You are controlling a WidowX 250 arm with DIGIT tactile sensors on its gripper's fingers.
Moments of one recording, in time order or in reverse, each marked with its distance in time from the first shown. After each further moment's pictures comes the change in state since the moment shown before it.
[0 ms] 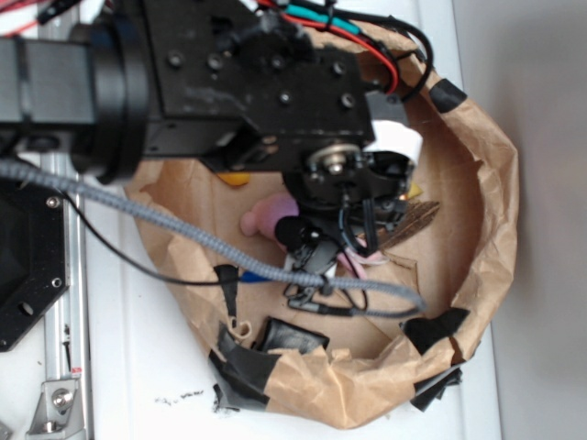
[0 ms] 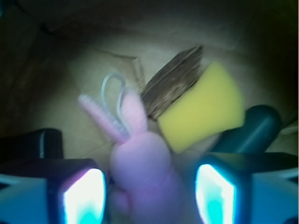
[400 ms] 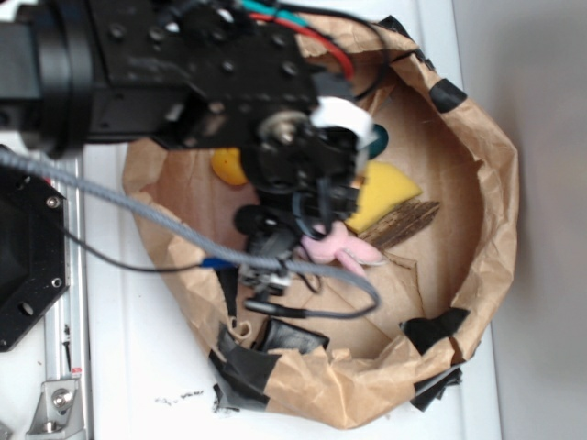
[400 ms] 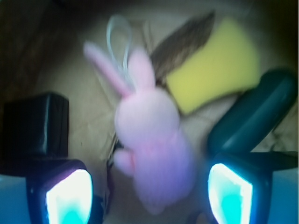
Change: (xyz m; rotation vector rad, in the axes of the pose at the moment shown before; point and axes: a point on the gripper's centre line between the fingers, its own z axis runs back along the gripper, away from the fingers) arm -0.027 0.003 -0.010 -0.067 -0.008 -0.009
